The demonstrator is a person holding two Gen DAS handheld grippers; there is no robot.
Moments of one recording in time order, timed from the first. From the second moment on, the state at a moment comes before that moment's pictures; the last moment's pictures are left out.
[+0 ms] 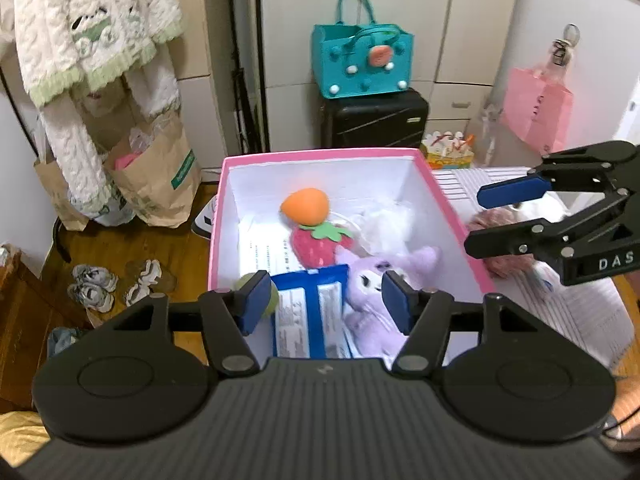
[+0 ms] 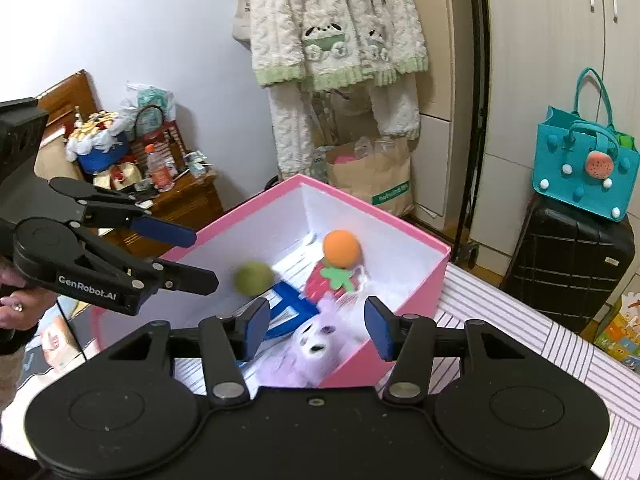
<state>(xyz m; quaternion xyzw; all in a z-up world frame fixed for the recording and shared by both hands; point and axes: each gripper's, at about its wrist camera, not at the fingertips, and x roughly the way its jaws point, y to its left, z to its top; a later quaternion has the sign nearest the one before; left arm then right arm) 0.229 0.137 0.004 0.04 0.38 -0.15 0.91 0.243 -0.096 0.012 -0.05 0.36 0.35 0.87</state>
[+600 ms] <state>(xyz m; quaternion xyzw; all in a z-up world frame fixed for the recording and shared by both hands) 0.139 0.108 0.055 0.09 0.36 -0.23 0.90 0.165 -0.142 0.053 -0.04 0.34 0.39 0.86</state>
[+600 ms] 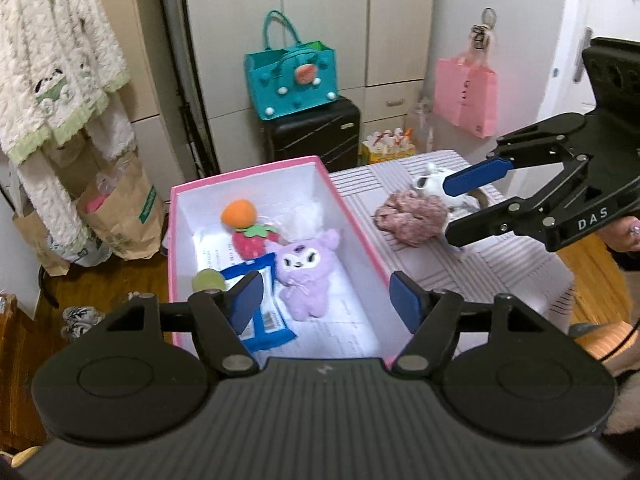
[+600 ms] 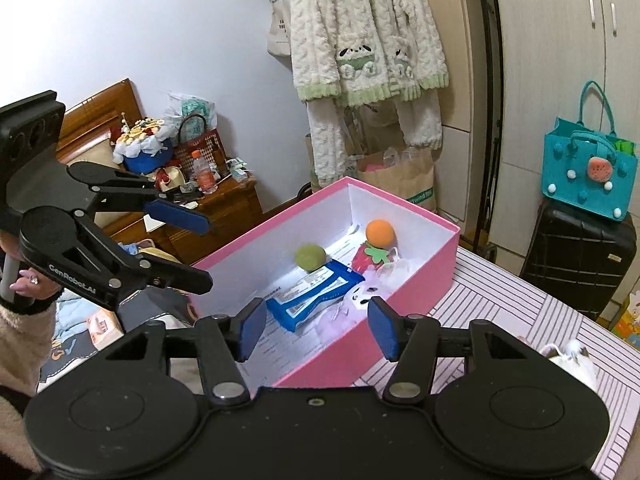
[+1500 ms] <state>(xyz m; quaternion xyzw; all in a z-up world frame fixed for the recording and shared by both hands) 0.126 -0.003 0.028 0.10 0.41 -0.33 0.85 0.120 -0.224 0.022 -0.05 0.39 0.38 0.84</state>
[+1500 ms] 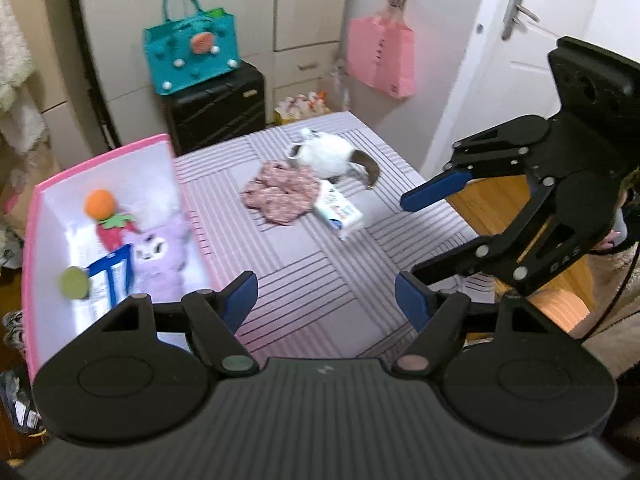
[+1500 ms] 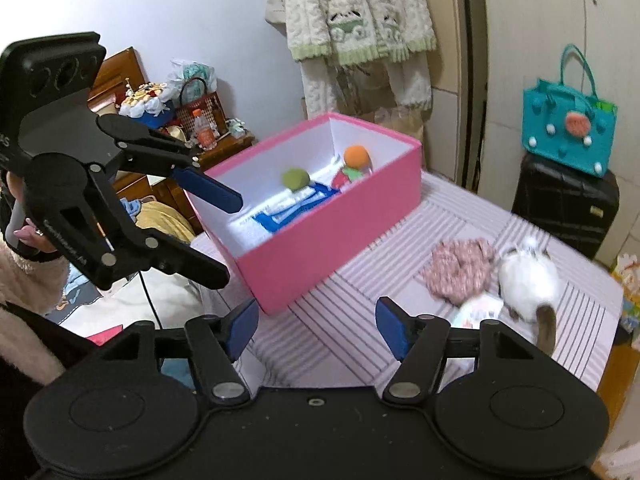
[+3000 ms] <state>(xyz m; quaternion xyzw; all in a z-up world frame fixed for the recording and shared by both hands) 0.248 -0.102 -0.110 -0.01 0.37 -0.15 0.92 0.195 -0.260 -0.134 -0.07 0.33 0.25 0.91</state>
